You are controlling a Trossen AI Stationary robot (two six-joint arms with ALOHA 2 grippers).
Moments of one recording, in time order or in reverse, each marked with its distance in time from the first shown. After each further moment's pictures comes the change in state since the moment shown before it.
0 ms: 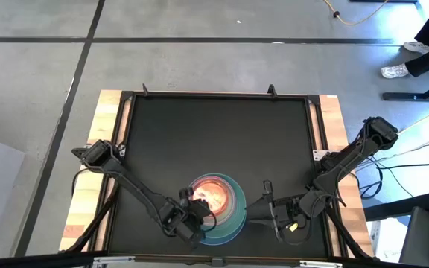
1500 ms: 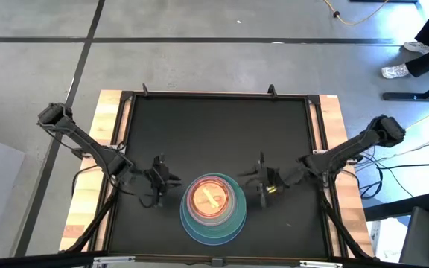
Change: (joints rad) left arm 0.049 -0.842 -0.891 0.561 -0.051 0.353; right arm -0.333 -0.114 -0.056 -0.242 -0.206 0.233
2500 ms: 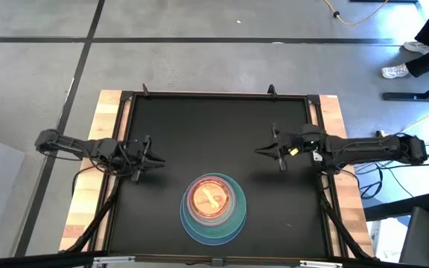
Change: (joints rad) left arm 0.393 -1.022 -0.640 0.288 0.468 0.364; right arm -0.577 -0.431 -0.371 0.160 -0.620 -0.042
